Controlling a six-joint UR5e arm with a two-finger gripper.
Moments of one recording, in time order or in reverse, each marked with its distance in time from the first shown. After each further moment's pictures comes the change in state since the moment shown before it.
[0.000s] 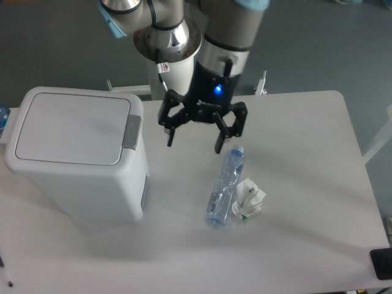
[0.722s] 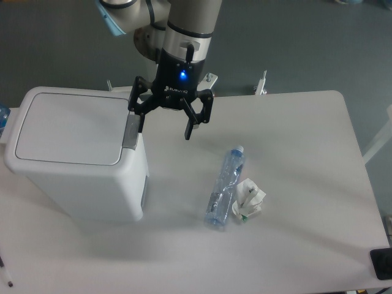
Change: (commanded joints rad) arm -0.034 0.008 -0.060 0.098 0.005 -0.005
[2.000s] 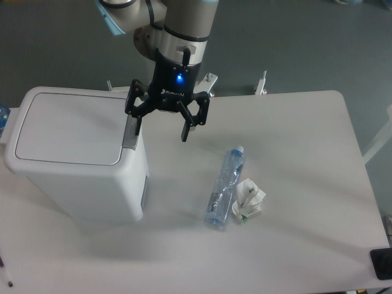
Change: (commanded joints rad) arm -0.017 -0.006 -0.017 0.011 0.003 -0.034
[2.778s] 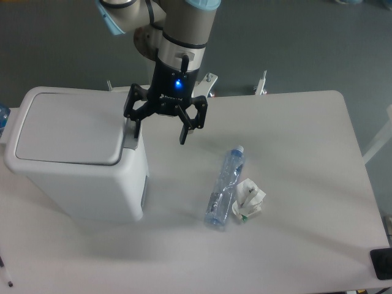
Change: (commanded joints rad) arm -0.002 -0.017 -0.002 0.000 0.002 -0.003
